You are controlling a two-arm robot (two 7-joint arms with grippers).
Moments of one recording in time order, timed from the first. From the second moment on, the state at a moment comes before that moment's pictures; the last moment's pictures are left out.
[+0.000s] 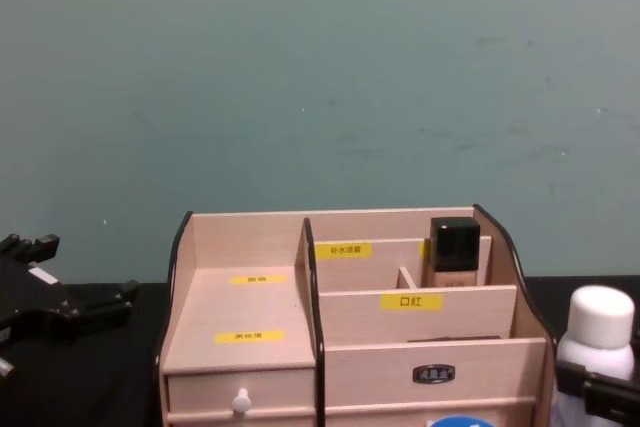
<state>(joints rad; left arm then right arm) -0.20 0.60 0.45 -1.41 -0.25 -0.12 0.03 0.01 0.56 -0.29 -1.62 0.33 0.04 0.39</state>
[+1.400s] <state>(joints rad) -0.20 0.60 0.45 -1.41 -0.25 -0.12 0.03 0.01 0.63 -0.22 -1.85 0.35 0.11 0.44</state>
